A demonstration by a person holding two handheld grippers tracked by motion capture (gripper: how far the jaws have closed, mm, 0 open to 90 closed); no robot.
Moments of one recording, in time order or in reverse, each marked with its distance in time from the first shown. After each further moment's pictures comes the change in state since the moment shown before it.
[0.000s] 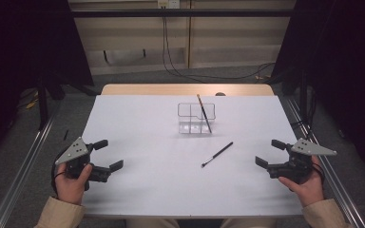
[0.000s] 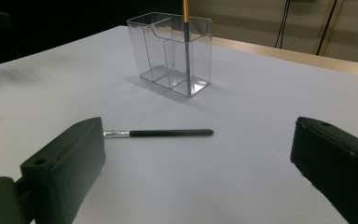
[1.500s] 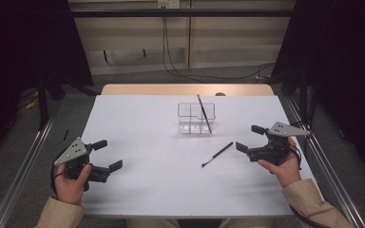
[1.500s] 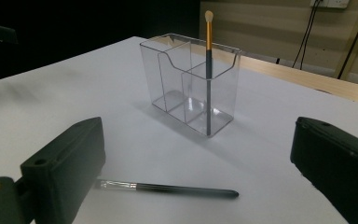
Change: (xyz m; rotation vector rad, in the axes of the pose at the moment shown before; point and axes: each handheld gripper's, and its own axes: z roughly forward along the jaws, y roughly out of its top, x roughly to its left) left arm -0.001 -0.001 -0.002 -0.006 0.007 -0.005; right arm 0.007 0.034 0.060 -0.009 0.067 -0.035
